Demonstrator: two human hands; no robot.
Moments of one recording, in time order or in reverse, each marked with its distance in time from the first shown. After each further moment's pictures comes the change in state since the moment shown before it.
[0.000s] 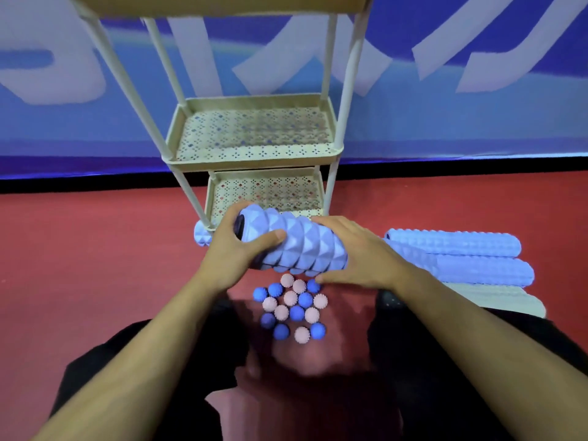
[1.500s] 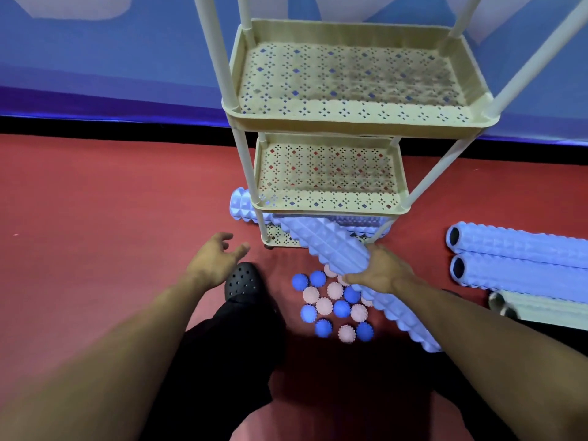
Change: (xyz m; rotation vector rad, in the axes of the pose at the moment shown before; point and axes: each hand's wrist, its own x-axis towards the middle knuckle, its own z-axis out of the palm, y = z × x) left_hand 0.085 -0.195 -0.127 0.407 -0.029 -0.515; right_hand 0.098 0.060 0.163 -0.146 -0.289 0.659
